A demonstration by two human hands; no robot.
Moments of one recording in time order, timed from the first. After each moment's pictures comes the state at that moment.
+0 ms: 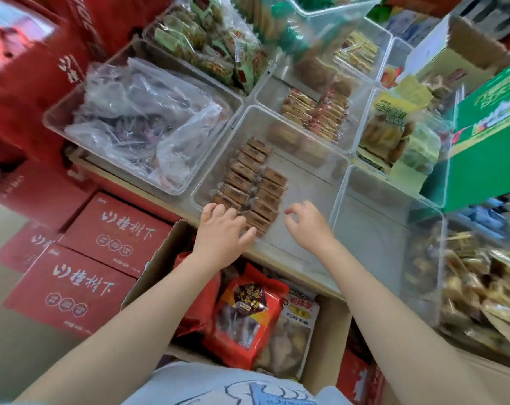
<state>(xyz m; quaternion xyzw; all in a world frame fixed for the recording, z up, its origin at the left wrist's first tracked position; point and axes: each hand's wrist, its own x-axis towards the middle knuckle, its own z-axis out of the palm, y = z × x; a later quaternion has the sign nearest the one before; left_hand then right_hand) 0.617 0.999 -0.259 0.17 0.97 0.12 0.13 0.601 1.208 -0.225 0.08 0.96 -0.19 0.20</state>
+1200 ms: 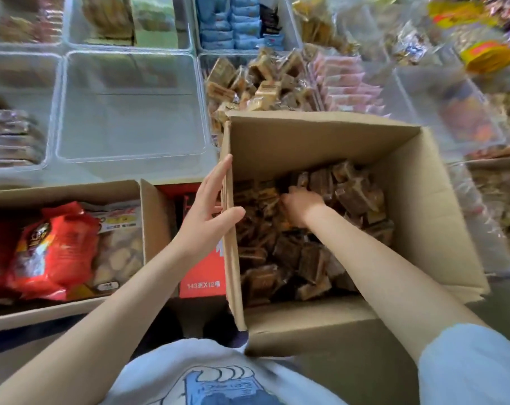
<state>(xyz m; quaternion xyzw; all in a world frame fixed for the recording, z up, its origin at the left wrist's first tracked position) 0.962 1.336 -0.160 0.26 0.71 0.57 0.32 1.026 1.570 -0.215 0.18 0.91 0.00 0.37</state>
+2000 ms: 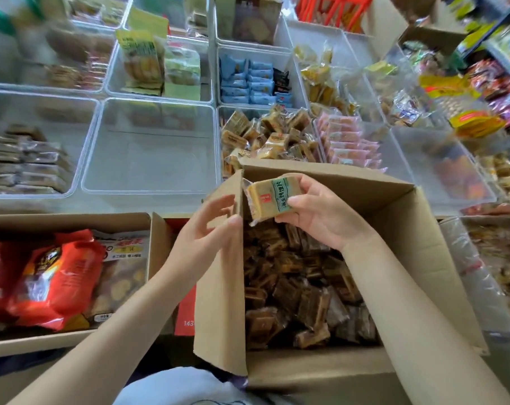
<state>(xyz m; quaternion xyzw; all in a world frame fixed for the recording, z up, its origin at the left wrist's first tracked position) 0.944 1.329 -0.118 0.20 0.69 0.63 0.30 1.019 1.558 -0.075 0.15 0.52 -0.84 0.08</state>
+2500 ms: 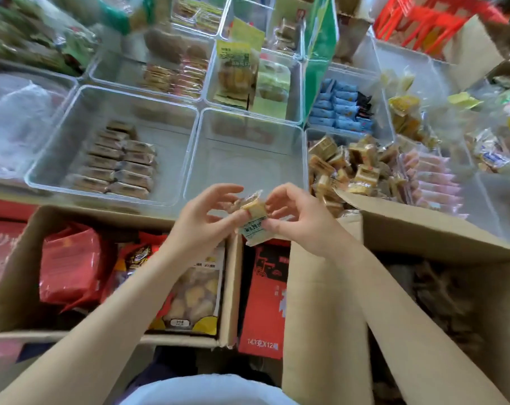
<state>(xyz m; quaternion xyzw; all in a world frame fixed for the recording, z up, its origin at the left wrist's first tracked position) 0.789 1.193 -0.133 0.19 0.76 0.59 0.19 0.857 1.395 -0.084 0.11 0.87 -0.47 0.12</state>
